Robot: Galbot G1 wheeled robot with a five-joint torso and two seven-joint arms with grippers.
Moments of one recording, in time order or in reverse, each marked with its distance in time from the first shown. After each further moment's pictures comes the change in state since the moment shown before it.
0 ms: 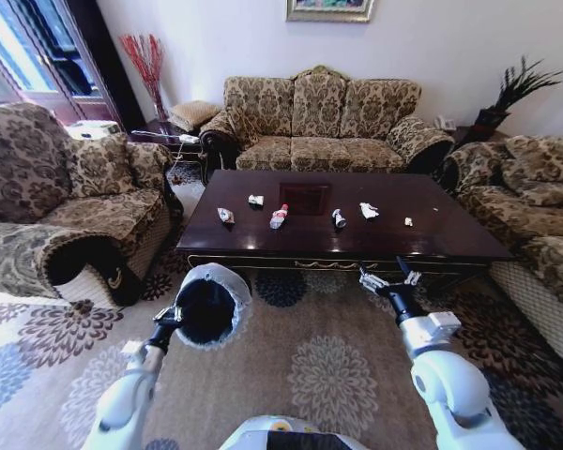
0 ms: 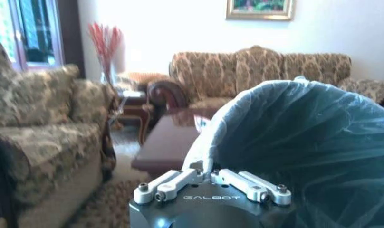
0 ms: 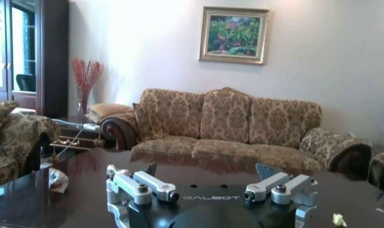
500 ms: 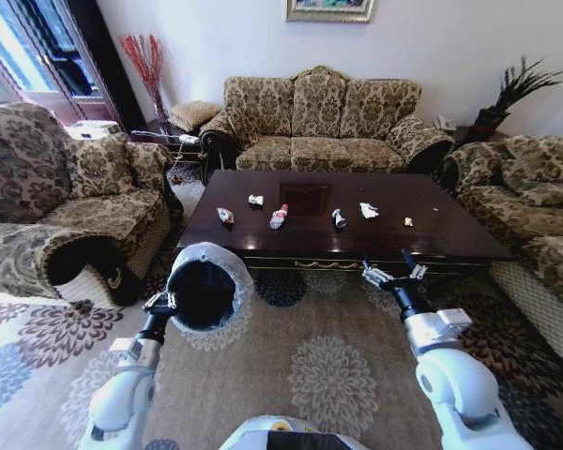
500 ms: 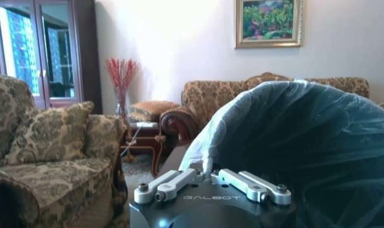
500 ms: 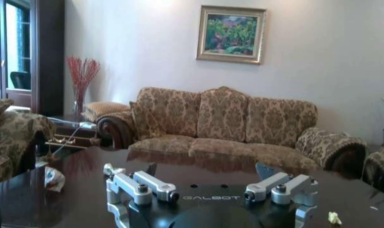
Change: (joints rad) left arm -0.041 -0.026 0.050 -0.118 0.063 0.023 -0.131; right arm -0.010 0.032 -0.009 0.007 -0.039 -0.006 -0.002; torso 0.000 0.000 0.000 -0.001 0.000
